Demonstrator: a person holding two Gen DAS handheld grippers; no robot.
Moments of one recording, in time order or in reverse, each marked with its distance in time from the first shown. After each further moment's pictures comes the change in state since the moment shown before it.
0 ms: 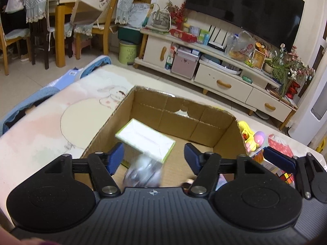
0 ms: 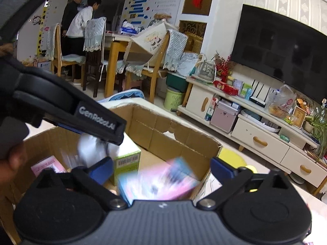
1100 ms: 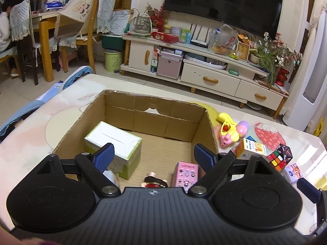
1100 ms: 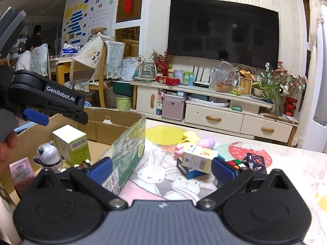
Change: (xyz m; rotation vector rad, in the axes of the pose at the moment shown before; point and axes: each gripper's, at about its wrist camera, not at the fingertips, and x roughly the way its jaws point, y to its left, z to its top) left arm 0.003 -0.009 -0.005 0.125 -0.018 -0.055; right arm -0.068 -0.048 -0.065 0.280 -0.030 -0.252
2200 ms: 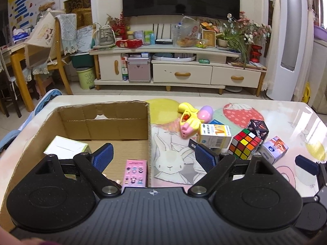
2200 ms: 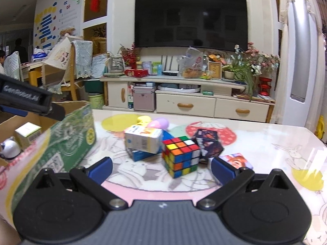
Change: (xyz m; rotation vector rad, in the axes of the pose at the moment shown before) left arm 0.011 -0.013 -0.006 0.247 -0.037 -0.087; right arm 0.000 -0.083 -0.030 0.111 0.040 -0.131
